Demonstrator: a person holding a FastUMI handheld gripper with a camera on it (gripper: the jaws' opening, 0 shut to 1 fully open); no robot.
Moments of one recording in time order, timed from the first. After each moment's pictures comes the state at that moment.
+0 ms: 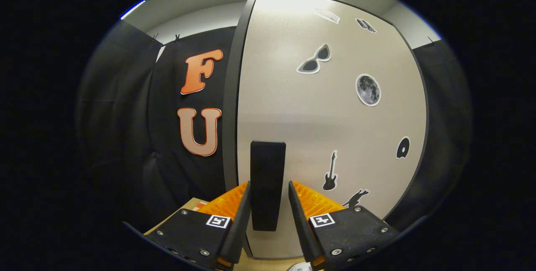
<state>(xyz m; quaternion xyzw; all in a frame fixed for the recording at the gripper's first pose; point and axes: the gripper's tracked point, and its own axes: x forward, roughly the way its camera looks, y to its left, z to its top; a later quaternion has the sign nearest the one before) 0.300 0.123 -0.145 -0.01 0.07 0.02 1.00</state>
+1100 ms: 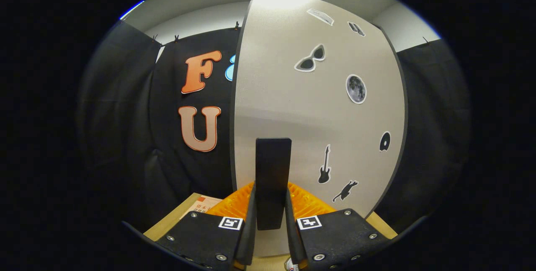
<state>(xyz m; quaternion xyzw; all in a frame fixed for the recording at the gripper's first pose) 0.262 0.114 -0.141 0.00 0.08 0.01 1.00</state>
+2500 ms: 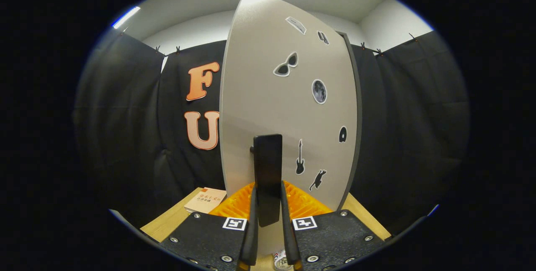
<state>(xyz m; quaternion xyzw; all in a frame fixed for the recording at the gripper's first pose) 0.189 0.059 -0.136 0.02 0.06 0.03 1.00</state>
